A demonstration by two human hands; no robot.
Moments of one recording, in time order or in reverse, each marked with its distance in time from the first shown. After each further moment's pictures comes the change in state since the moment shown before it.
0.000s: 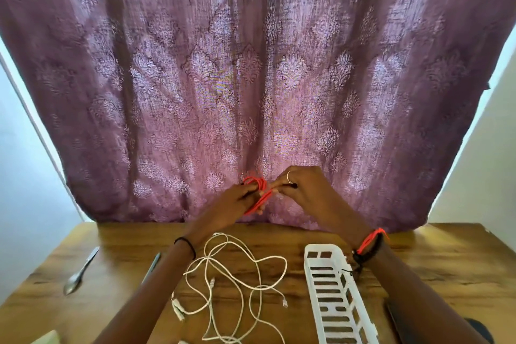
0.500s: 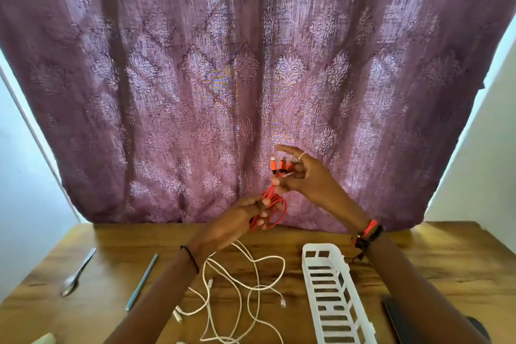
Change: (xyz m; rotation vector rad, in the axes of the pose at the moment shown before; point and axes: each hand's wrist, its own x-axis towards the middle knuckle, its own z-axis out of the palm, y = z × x) left_hand -0.017 0.013 0.026 -0.690 -0.169 -0.209; right_hand 0.003 0.013 -0.007 0.737 0.034 0.232
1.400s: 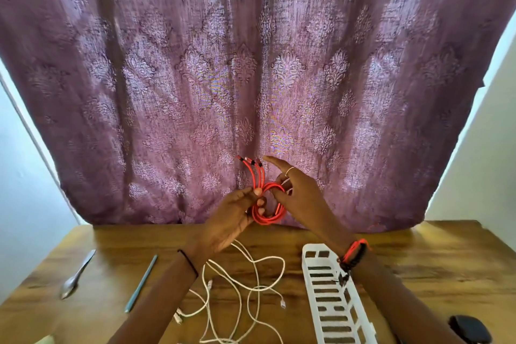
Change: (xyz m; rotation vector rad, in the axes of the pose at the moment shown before) left_hand 0.001 0.007 0.002 -0.353 0.201 0.080; right_hand -0.007 0.018 0.029 -0.445 0.172 -0.187
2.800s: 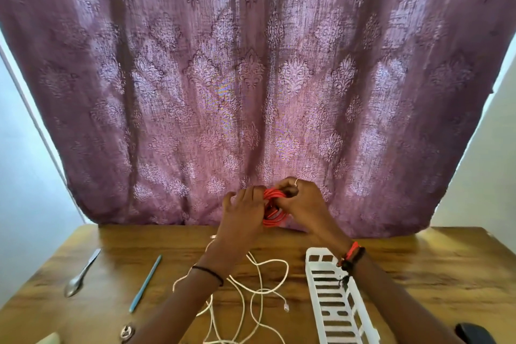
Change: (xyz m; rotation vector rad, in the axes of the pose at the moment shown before) left_hand -0.007 -0.008 0.003 1.869 0.299 0.576; right_hand -0.002 0.007 0.013 0.231 0.024 0.295
